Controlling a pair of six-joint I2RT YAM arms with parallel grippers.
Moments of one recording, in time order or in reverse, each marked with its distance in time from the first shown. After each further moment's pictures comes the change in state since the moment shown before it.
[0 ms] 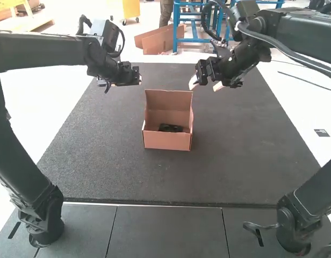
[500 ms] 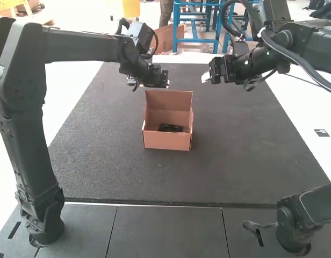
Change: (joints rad) left arm -0.167 0.227 0.216 -0.058 -0.001 0.027; right arm -0.043 -0.204 -0.180 0.172 0.064 -0.027
